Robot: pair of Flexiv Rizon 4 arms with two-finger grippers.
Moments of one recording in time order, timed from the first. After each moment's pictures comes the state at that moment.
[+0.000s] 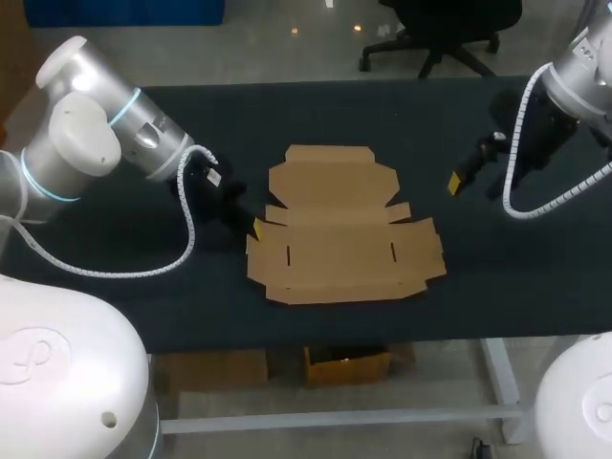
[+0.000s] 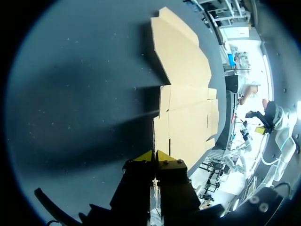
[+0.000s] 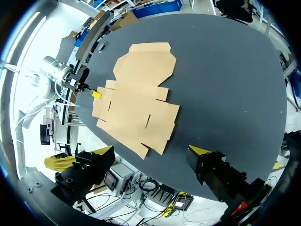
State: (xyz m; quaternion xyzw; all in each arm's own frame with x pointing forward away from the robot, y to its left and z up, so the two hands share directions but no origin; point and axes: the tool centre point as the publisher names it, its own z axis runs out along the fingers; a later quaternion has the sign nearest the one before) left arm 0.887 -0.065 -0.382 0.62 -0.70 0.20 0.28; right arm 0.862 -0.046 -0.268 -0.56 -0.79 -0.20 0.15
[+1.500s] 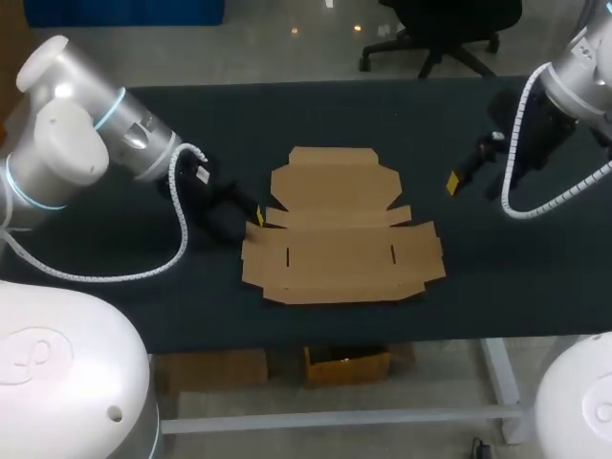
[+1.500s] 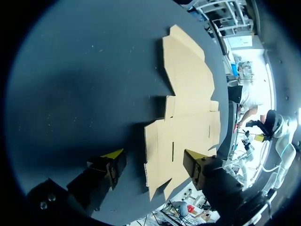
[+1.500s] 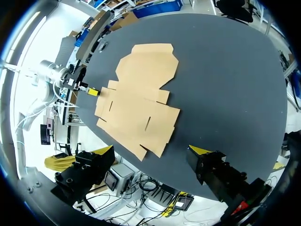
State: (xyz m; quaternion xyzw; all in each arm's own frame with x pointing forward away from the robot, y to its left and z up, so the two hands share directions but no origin) left arm 0.893 -0.045 -0.375 0.65 -0.68 0.22 0.25; right arm 0.861 -0.044 -0.267 -0.56 -0.79 -0.20 0.16
